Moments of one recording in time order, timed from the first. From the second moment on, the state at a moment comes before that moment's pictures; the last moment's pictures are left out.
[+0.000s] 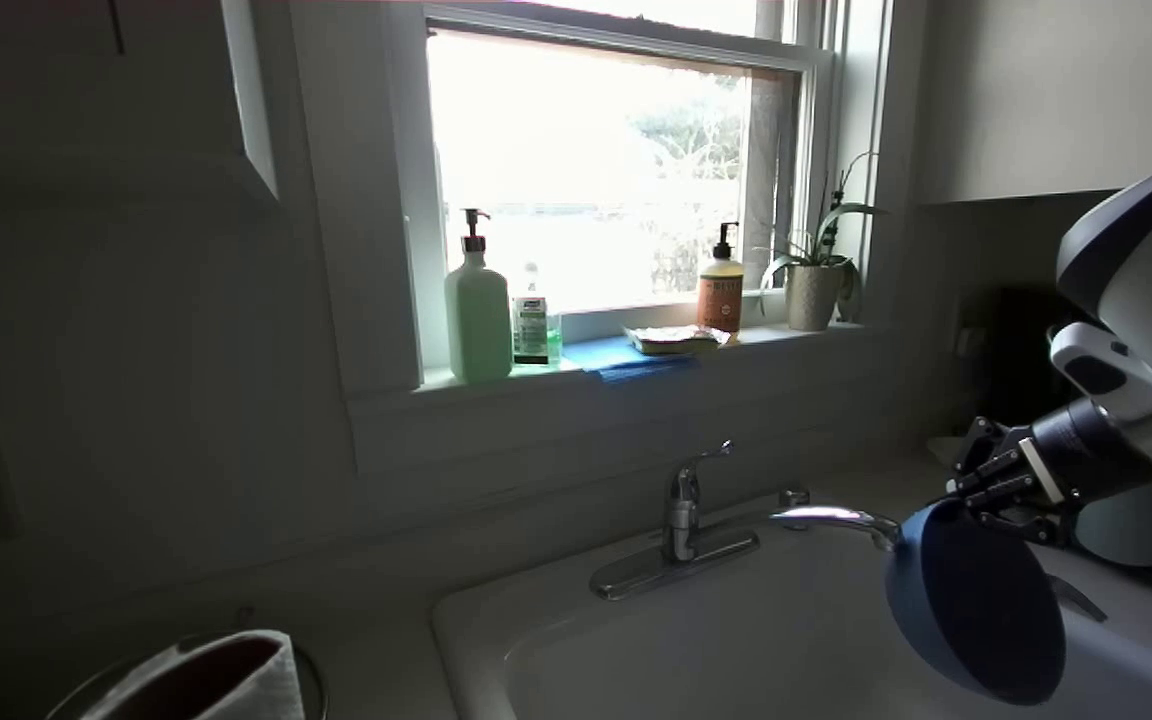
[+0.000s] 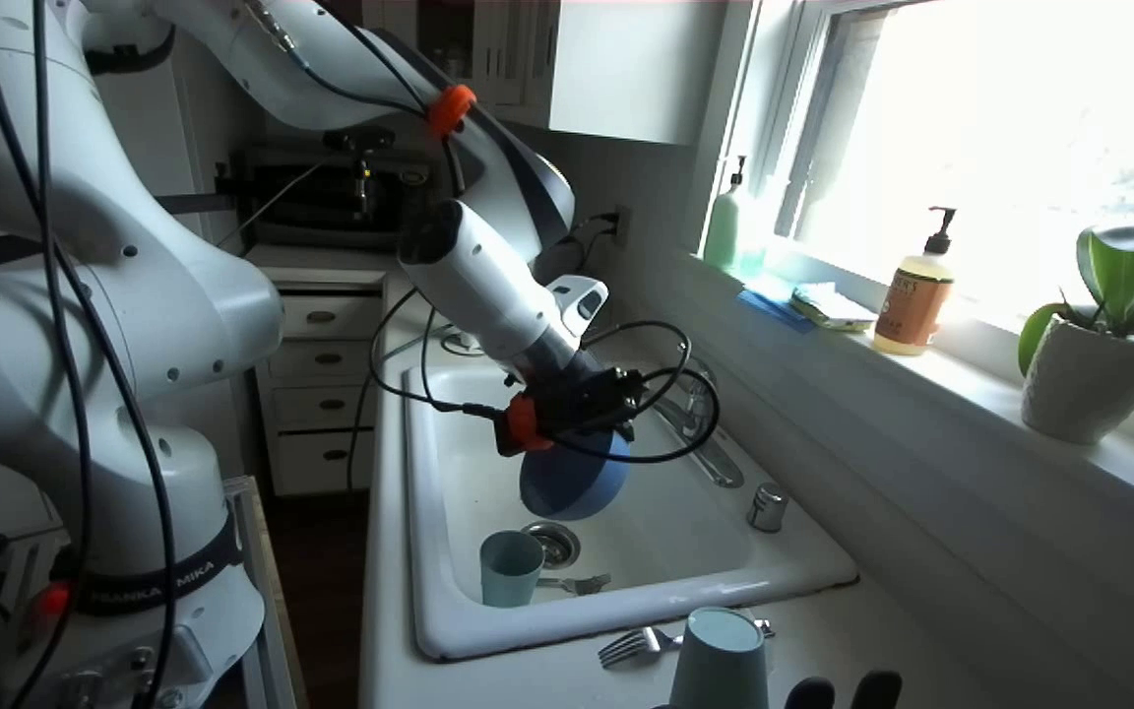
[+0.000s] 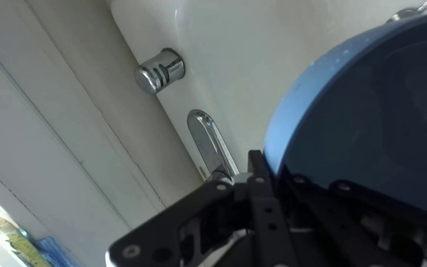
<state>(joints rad) -1.28 -0.64 1.26 -2.75 2.11 2.69 -2.71</state>
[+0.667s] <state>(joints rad) -1.46 -0.82 1.49 -2.75 2.28 2.47 -2.71</state>
